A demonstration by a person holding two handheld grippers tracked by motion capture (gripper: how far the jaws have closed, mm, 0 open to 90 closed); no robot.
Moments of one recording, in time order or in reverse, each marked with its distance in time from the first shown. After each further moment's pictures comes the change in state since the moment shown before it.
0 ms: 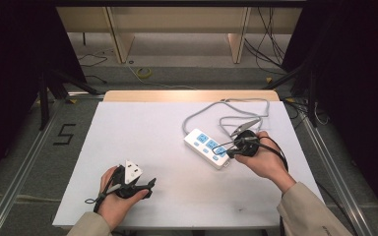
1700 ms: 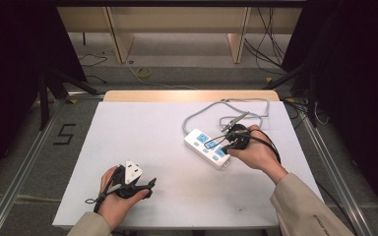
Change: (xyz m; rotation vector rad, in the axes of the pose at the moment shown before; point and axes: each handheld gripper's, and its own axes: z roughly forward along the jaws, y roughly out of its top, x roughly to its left) left arm -0.001 0.000 0.000 0.000 0.001 0.002; right arm -0.001 0.025 0.013 0.074 0.007 -0.010
